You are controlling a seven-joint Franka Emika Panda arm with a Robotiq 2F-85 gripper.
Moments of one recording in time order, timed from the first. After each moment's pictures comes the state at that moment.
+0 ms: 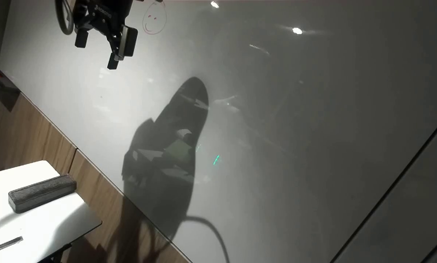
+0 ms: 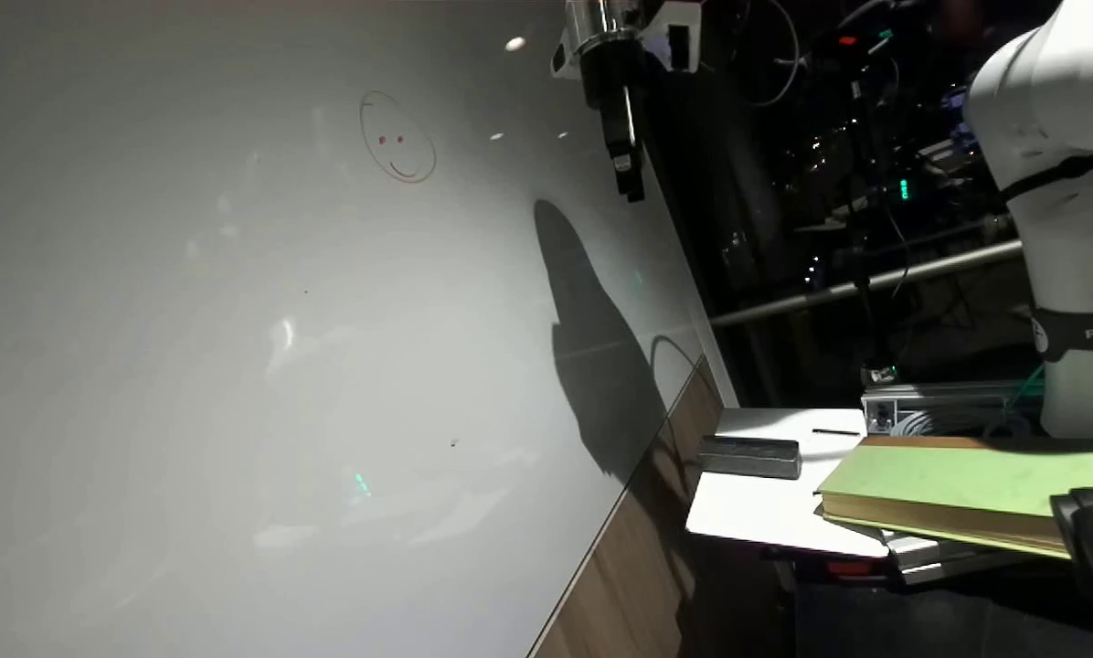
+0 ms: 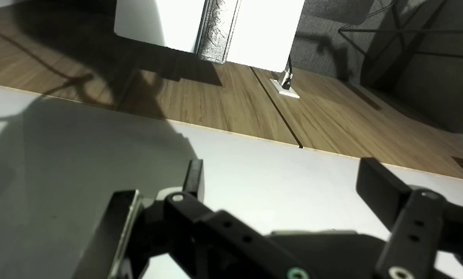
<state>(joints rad) 0.09 -0.67 -0.10 -2.42 0.09 1.92 -0.27</state>
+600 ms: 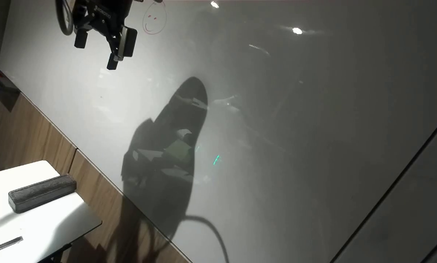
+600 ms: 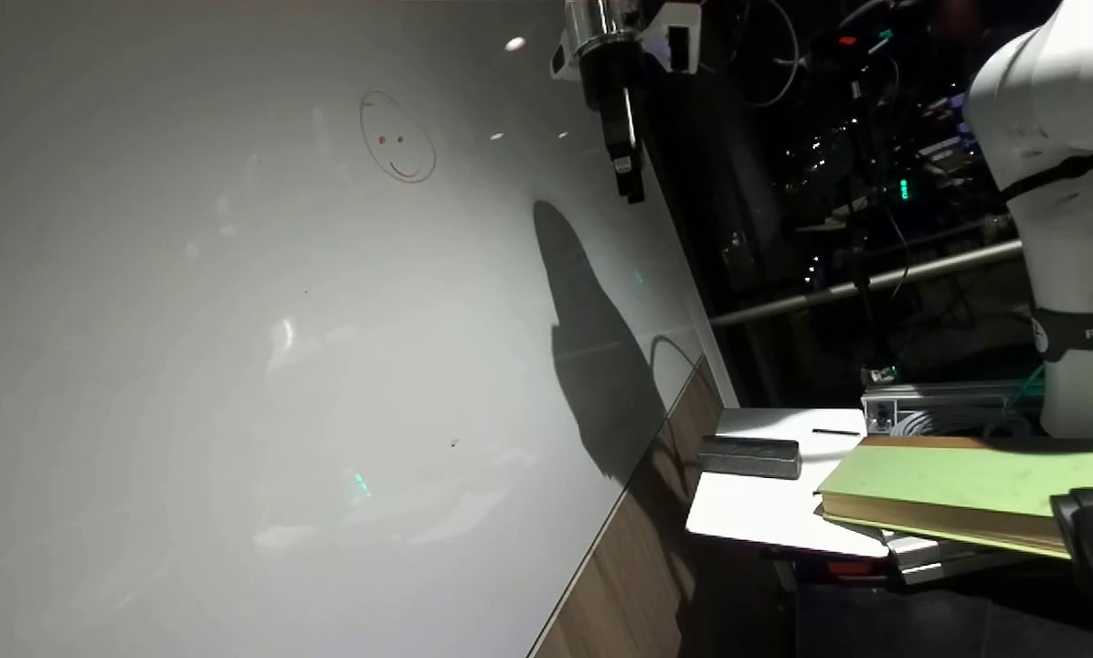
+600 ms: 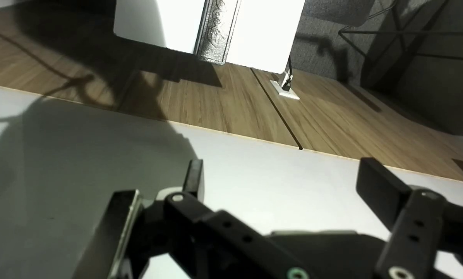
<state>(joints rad) 0.09 -0.67 -0.10 -2.43 0.09 1.92 -0.27</state>
